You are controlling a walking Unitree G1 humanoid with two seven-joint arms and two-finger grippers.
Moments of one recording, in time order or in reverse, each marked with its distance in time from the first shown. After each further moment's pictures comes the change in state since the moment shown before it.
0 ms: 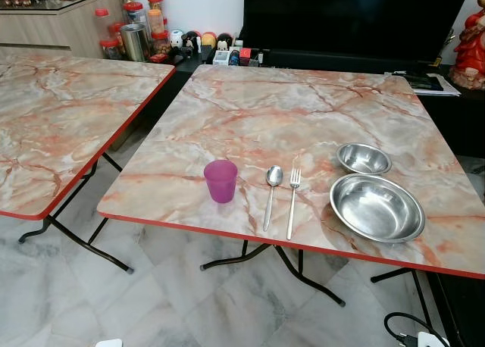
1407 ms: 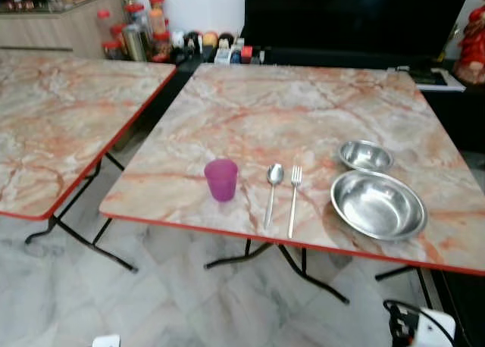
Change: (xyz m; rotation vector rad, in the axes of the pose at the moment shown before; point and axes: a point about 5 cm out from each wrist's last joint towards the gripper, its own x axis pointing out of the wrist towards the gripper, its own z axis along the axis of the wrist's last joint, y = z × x) left arm 0.001 0.006 0.008 0.018 -0.015 0.012; right arm -0.036 0.021 0.043 0.028 -0.526 0.113
